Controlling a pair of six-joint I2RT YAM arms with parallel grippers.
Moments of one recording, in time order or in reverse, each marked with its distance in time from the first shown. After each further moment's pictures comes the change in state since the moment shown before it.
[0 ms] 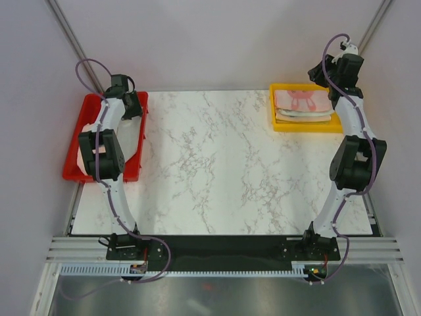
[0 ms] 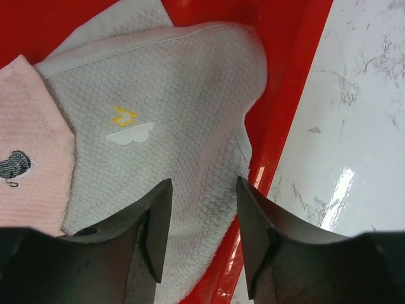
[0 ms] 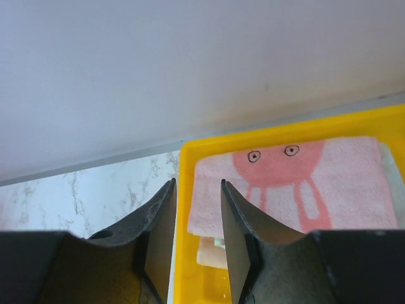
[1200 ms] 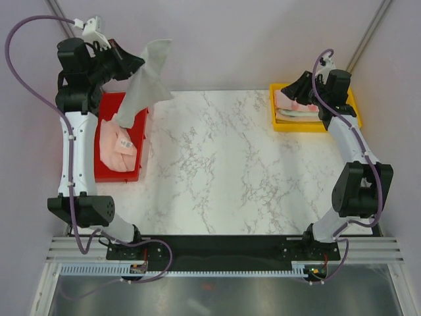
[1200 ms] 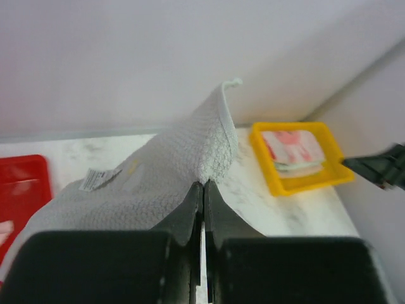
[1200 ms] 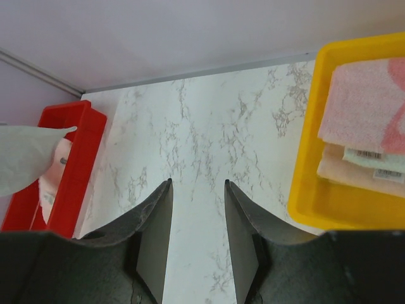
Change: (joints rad) left arm -0.029 -0.550 0.146 0.050 0.519 -0.145; right arm 0.119 -0.336 -0.369 0.032 -0.249 0.101
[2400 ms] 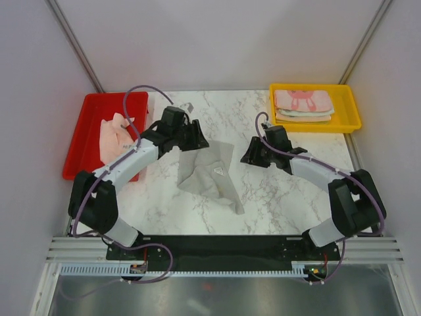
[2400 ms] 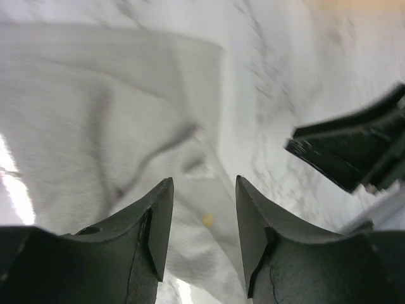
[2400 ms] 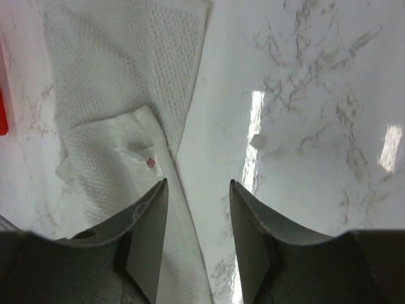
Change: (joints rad) left arm -0.576 -0.099 -0.902 0.252 -0.177 -0.211; right arm 0.469 -0.213 -0.642 -0.045 0.280 0.175
